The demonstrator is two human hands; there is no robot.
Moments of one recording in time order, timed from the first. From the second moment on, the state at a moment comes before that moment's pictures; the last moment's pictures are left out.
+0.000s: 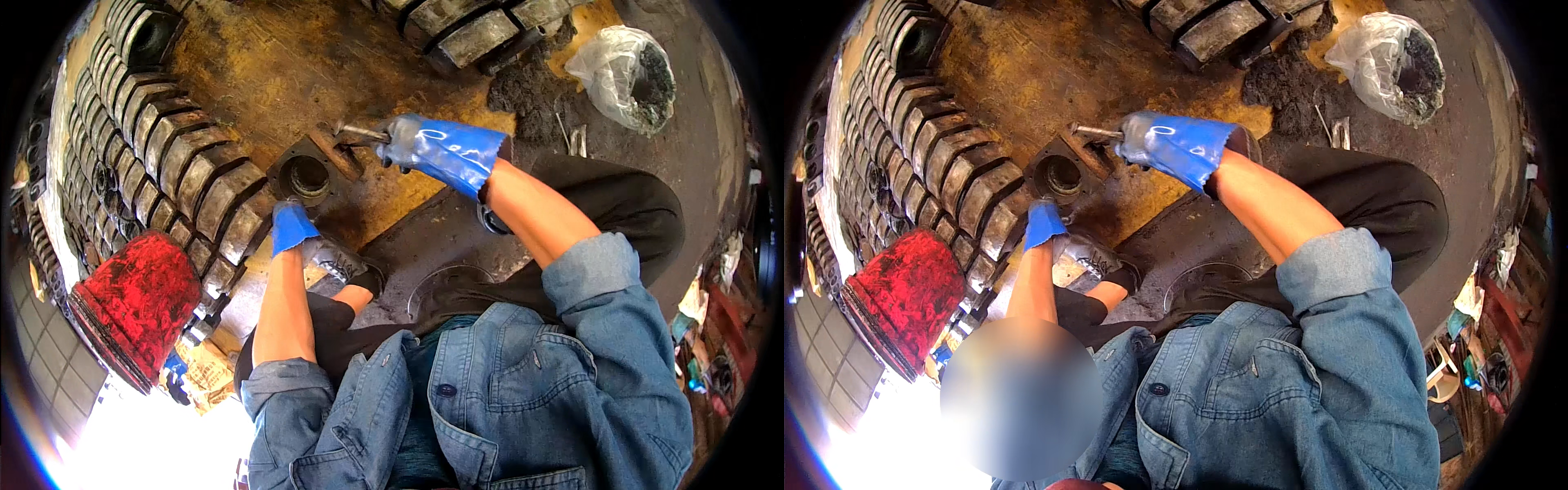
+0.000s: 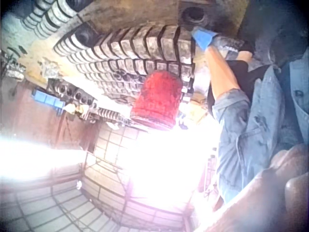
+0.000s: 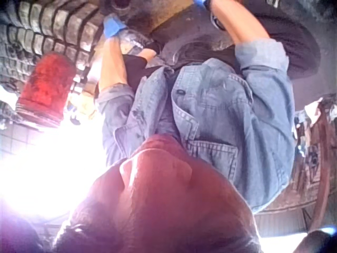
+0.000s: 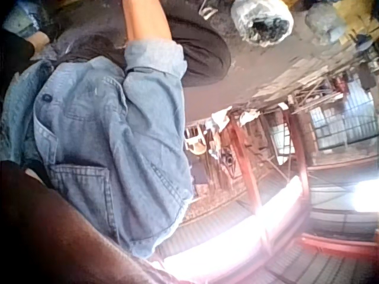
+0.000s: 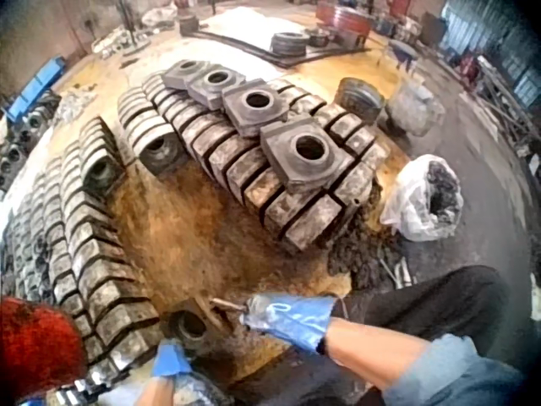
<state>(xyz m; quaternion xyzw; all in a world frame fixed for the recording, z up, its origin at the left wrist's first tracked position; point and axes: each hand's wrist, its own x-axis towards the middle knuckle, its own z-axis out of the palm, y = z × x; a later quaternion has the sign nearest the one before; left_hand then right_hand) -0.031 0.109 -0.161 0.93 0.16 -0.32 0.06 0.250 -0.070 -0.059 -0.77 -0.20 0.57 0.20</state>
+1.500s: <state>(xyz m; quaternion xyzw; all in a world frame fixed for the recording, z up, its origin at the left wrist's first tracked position) -0.048 0.124 -0.148 0.93 0.20 -0.28 0.10 0.206 -0.096 -0.049 -0.66 -0.08 0.61 0.42</state>
